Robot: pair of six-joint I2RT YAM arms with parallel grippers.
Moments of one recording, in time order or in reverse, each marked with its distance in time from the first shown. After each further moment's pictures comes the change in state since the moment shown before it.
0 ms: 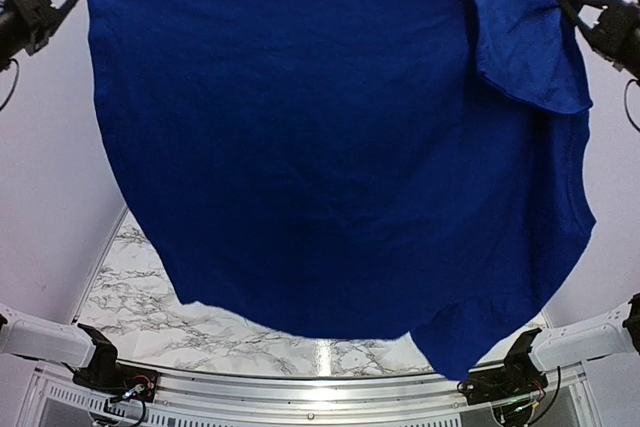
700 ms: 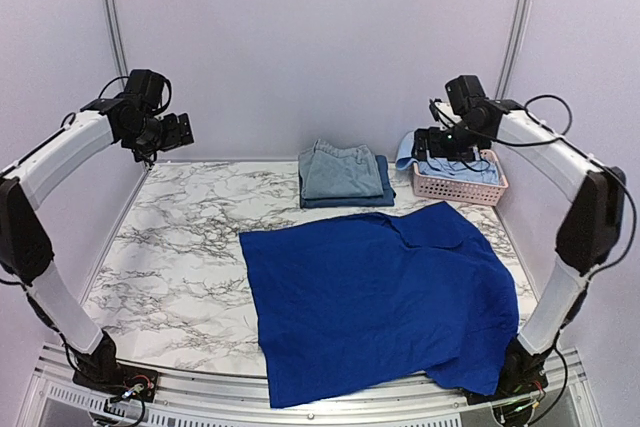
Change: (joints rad) left arm 0.216 0.512 -0.502 0.030 -0.359 -0.031; right arm -0.404 0.692 -0.404 0.061 -0.075 -0.027
